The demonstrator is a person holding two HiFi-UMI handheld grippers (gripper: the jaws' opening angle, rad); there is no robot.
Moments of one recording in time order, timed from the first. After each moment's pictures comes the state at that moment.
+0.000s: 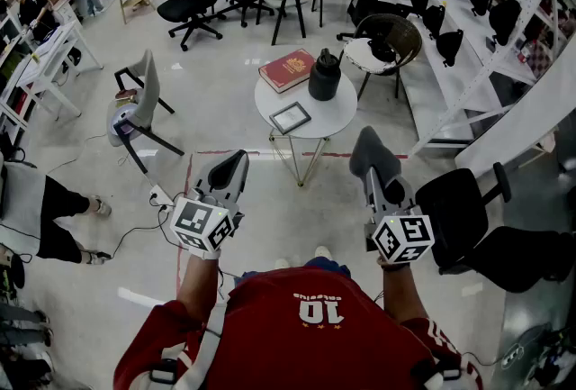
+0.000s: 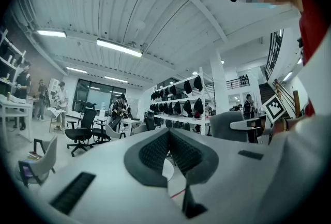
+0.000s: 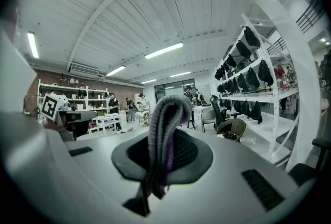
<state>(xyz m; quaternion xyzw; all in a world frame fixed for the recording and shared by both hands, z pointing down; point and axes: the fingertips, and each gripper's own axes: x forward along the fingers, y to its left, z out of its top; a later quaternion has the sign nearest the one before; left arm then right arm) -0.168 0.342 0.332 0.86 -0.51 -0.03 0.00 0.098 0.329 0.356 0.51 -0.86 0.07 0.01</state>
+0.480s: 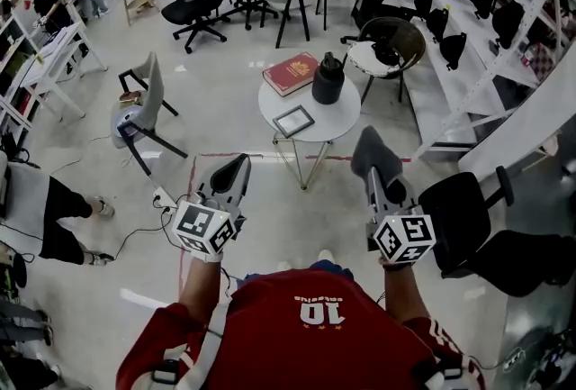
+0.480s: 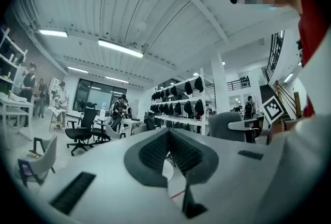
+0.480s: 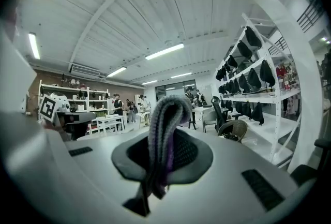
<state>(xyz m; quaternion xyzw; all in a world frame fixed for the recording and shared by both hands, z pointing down) -0.169 0.345 0.331 0.86 -0.51 -0.03 0.00 0.097 0.324 0.351 0.51 -0.86 0.07 0.00</state>
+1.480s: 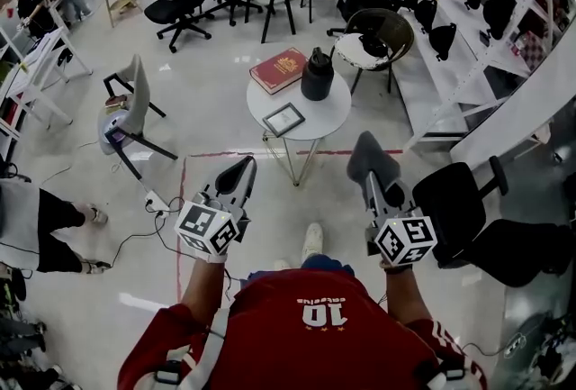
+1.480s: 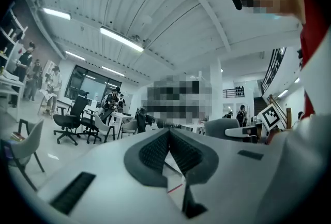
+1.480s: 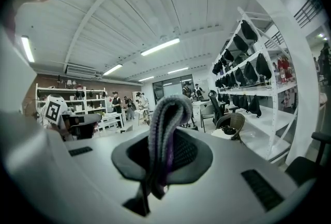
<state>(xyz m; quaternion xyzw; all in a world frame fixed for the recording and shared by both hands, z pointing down) -0.154 0.317 0.349 0.88 -0.47 -0.06 0.06 0.100 0.318 0.366 0.52 -0.85 0.10 0.02</state>
